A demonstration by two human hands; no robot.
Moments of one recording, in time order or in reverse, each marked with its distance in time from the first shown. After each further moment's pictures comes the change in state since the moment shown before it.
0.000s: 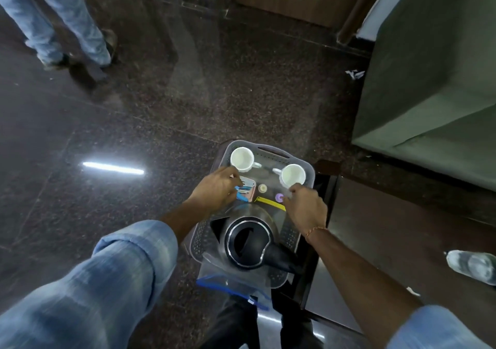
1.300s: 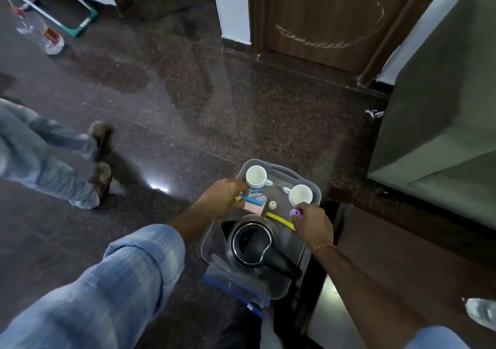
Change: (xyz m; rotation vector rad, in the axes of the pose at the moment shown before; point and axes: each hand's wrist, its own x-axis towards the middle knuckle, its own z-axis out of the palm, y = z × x) left_hand -0.025 0.031 -0.053 -0.073 -0.081 -0.238; right_hand -0.016 0.006 -0.024 0.040 -0.023 -0.187
